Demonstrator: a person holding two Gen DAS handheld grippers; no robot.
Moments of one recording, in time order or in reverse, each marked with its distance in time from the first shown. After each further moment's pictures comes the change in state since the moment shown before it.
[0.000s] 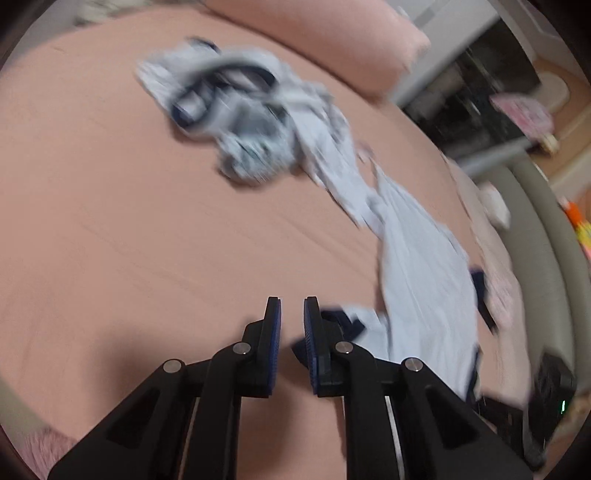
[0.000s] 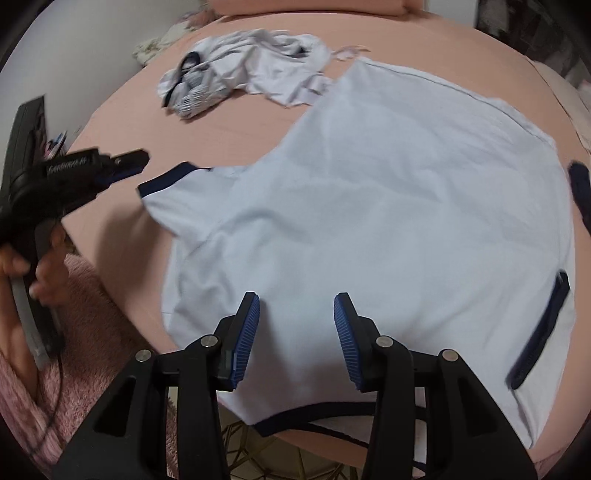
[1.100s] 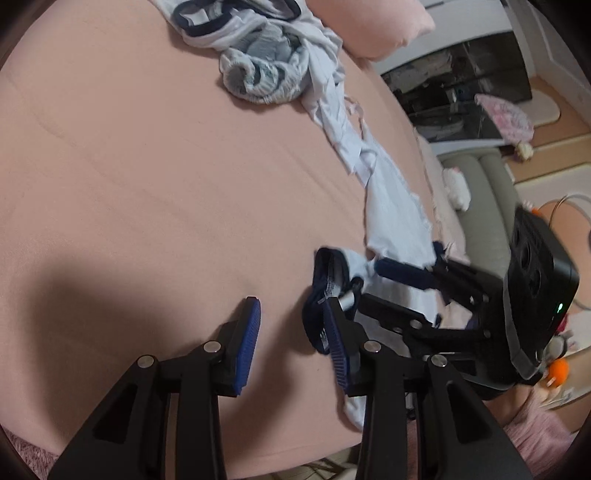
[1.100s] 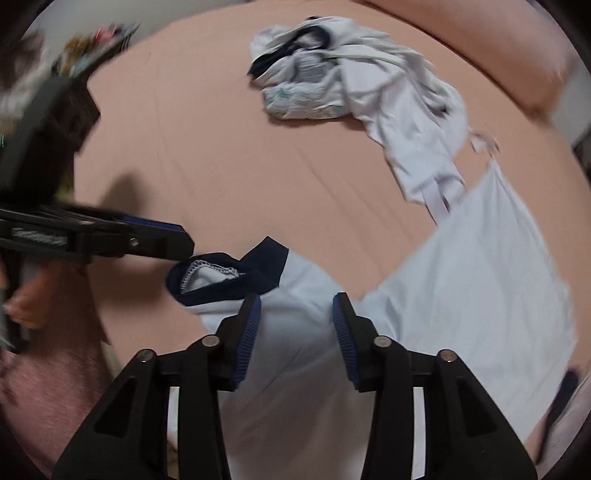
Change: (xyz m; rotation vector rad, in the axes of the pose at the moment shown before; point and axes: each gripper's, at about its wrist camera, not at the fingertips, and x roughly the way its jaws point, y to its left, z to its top) left arm 0.023 0.039 -0.015 -0.095 0.137 -0.179; right arm 0.070 0.083 0.084 -0.519 0.117 -0.021
